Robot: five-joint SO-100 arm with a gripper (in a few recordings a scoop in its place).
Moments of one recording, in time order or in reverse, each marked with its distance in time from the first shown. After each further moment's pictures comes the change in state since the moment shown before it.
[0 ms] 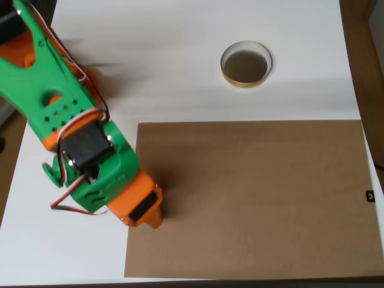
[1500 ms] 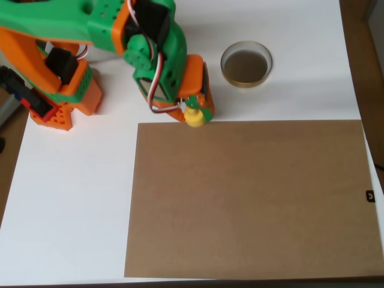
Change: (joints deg) arm -36.5 9.6 1.4 10.0 -4.4
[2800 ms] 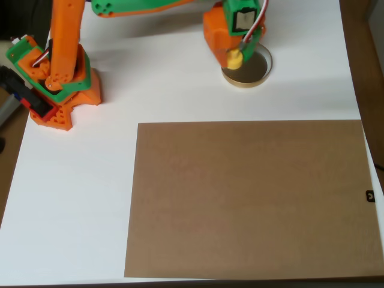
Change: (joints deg) arm -26.3 -41.5 -44.1 11.6 3.7
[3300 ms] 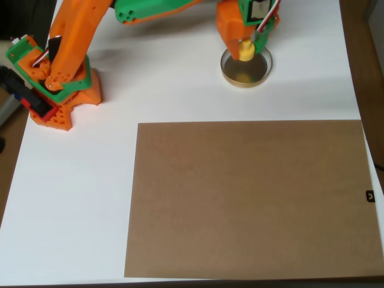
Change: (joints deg) arm -2.0 -10.5 -18.4 7.2 2.3
